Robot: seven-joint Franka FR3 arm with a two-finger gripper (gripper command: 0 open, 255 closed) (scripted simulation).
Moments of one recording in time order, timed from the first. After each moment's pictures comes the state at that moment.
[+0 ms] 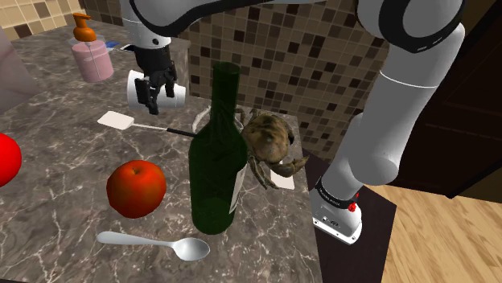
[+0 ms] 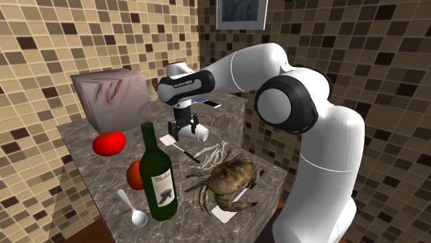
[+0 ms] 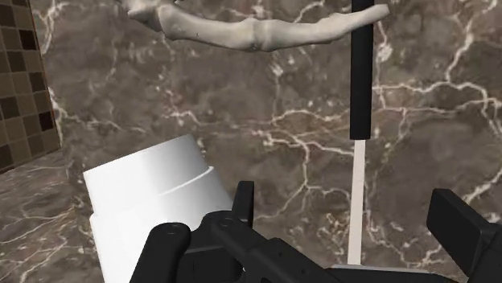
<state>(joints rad) 0.32 0.13 0.23 -1.80 -0.04 1.88 0.04</state>
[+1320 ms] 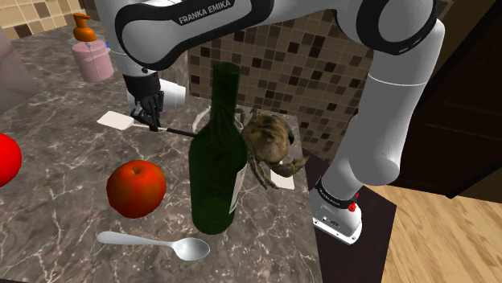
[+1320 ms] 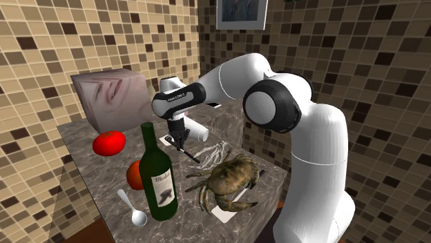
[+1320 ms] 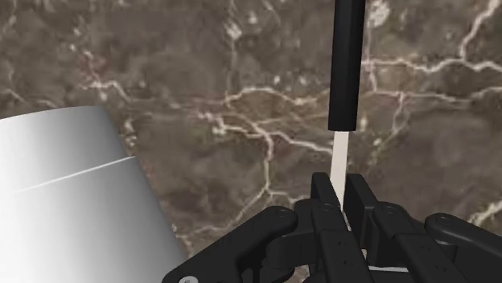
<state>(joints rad) 0.35 0.25 0.25 -1.79 -0.06 1.97 0.05</state>
